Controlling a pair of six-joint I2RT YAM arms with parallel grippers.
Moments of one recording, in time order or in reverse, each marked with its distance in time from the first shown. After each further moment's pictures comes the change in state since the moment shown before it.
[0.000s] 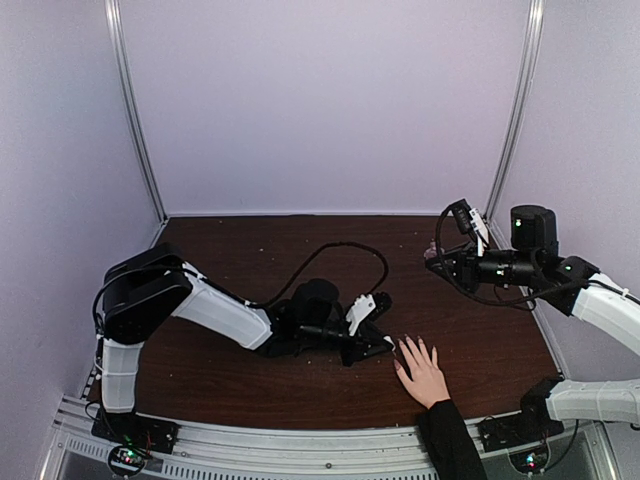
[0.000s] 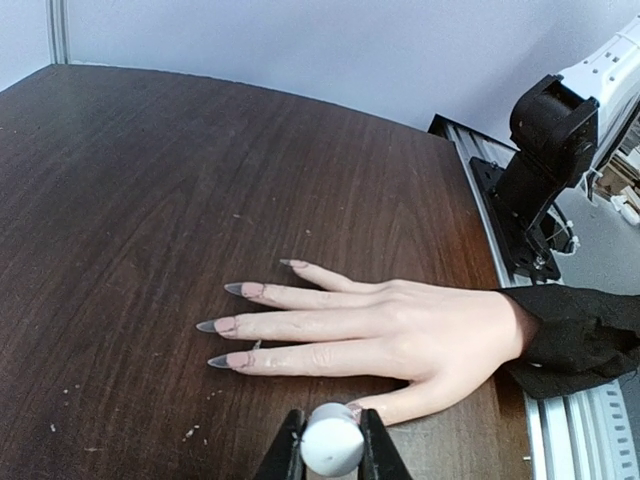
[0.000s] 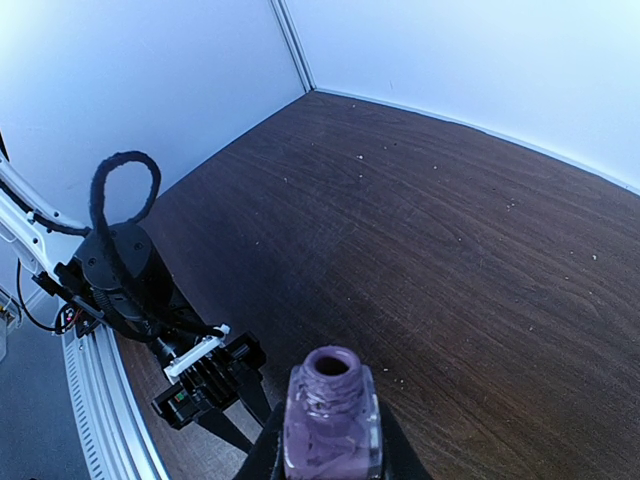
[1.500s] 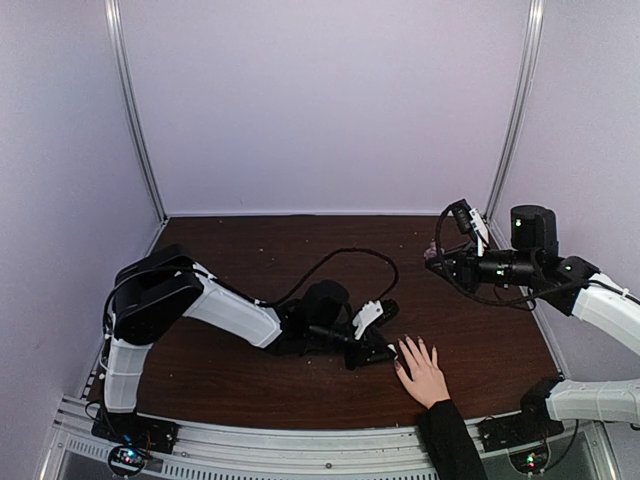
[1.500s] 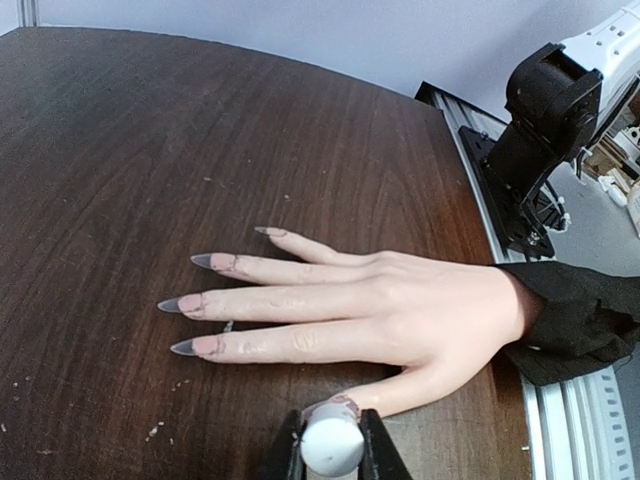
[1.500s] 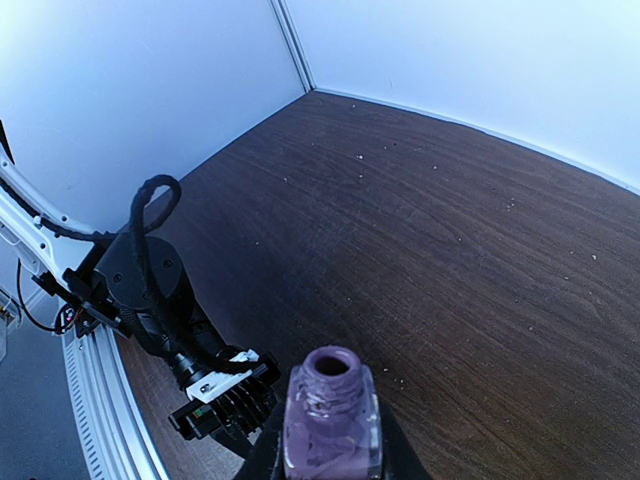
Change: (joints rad) left arm 0.001 0.060 0.081 -0.108 0.077 0.000; right arm 0.000 0.000 0.000 0.000 0.000 0.000
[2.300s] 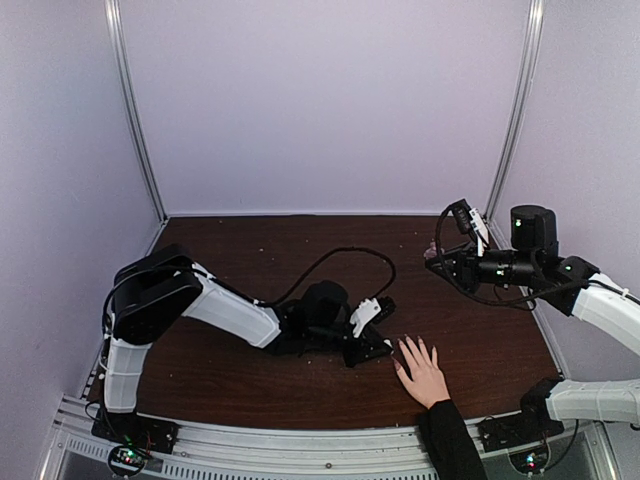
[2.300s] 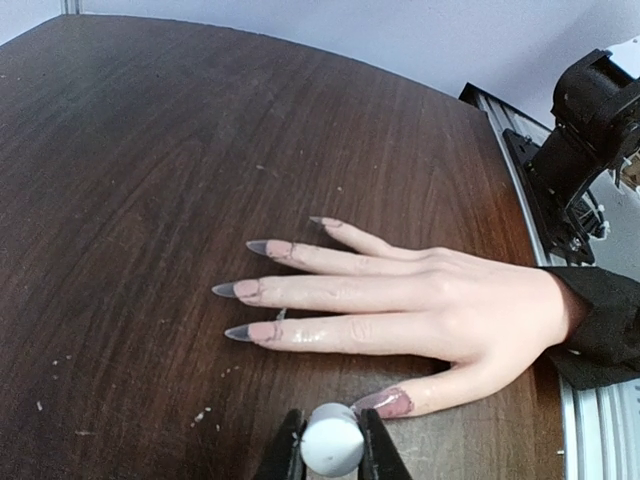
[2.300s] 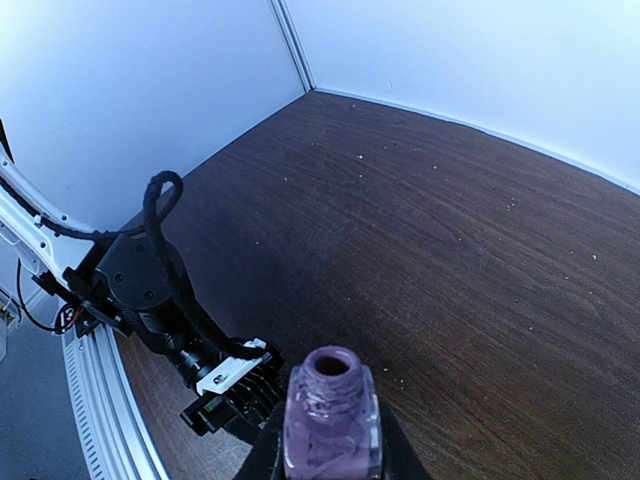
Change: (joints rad) left arm 0.002 -0.004 -0.002 -0.018 -0.101 0.000; right arm 0.000 0.000 0.000 0.000 0.000 0.000
